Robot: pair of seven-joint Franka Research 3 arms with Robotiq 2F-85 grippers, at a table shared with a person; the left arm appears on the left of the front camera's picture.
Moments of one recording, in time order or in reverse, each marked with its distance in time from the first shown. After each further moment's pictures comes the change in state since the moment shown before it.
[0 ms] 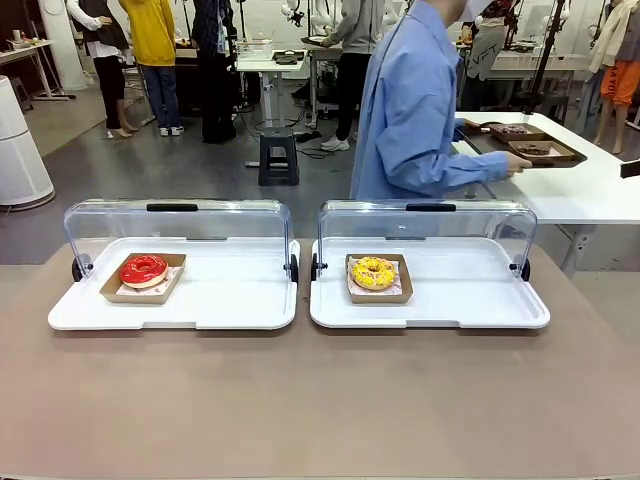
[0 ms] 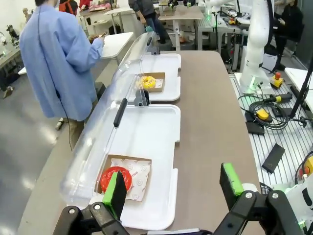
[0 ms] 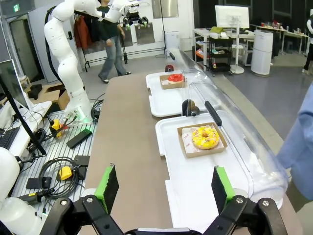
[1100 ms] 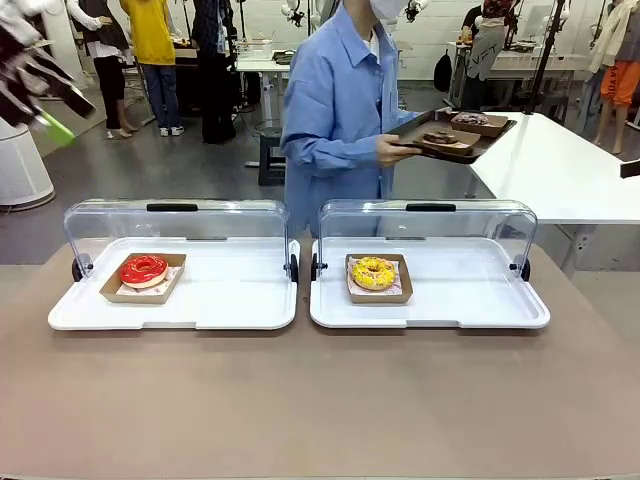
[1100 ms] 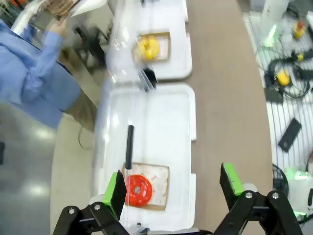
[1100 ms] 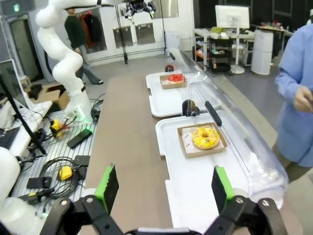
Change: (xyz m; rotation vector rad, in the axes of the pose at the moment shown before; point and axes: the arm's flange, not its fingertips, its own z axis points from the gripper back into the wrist) left arm 0.198 -0.005 -0.149 0.060 0.445 -0.115; right arm 0.000 0.000 0.000 0.000 0.000 0.000
